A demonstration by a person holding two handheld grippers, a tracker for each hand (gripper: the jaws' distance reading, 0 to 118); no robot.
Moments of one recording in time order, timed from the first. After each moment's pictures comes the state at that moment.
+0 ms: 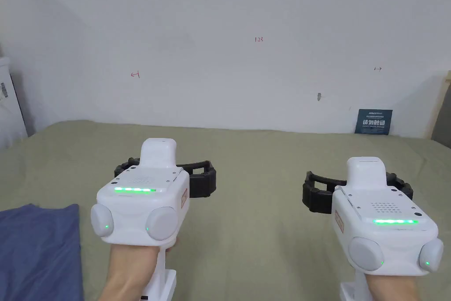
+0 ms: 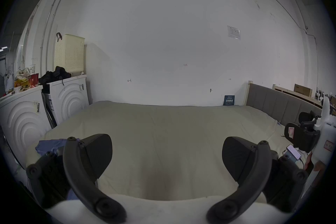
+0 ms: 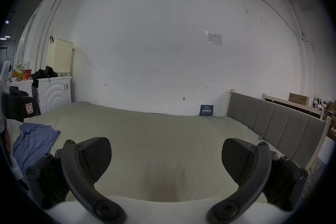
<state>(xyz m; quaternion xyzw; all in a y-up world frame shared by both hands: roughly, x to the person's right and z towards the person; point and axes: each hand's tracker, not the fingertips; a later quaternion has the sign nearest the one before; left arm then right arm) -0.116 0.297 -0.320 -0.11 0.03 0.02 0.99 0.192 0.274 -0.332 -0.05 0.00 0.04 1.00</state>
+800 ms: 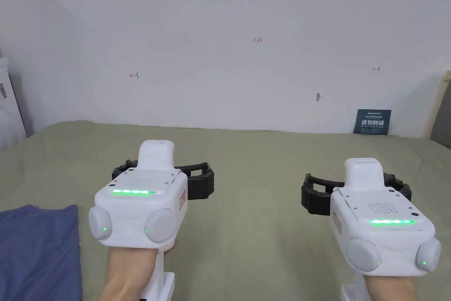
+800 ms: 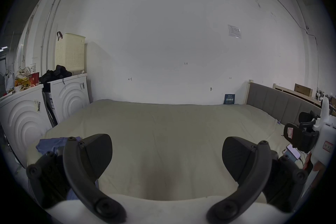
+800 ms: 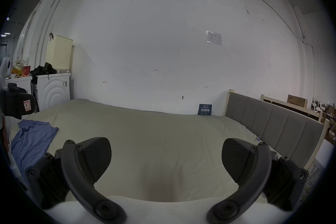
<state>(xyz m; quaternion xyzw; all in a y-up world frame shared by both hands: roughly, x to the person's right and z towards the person) -0.117 0.295 -0.318 -0.12 0.03 0.02 0.99 0.191 0.274 -0.330 -0.06 0.00 0.05 1.00</state>
